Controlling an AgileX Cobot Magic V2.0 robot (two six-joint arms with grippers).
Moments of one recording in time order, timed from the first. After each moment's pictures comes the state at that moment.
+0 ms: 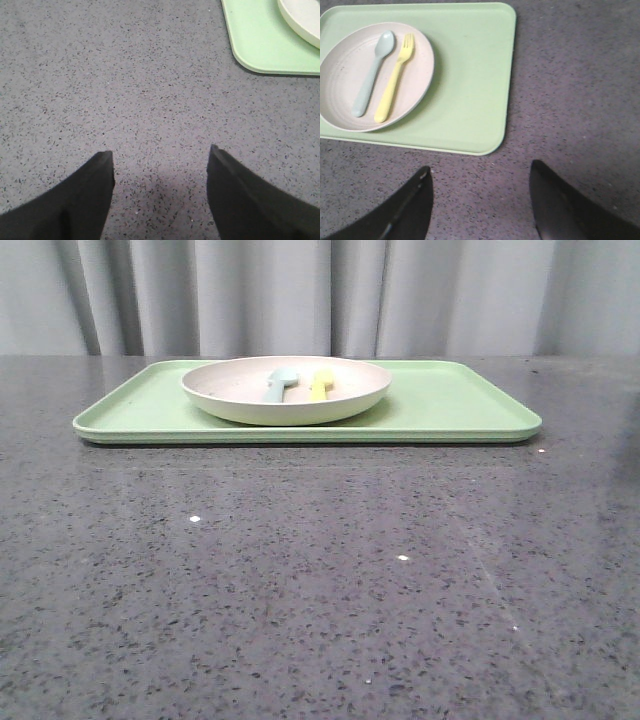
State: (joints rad) left arm -0.08 0.59 -0.62 0.00 0.78 -0.18; right arm 0.17 1.14 -1.23 0.21 0.89 0.05
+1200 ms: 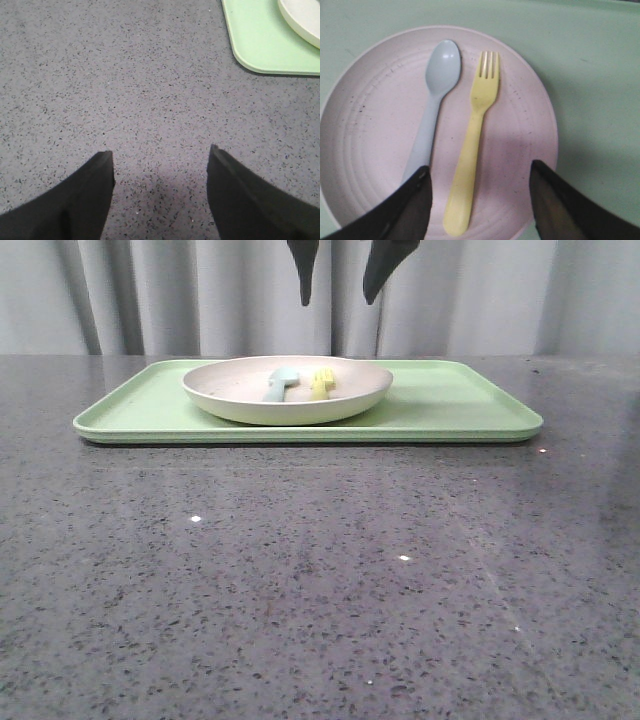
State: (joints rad) left arm -0.08 0.59 -0.62 0.00 0.78 -0.18; right arm 0.63 1.98 -1.99 -0.24 1.05 0.58
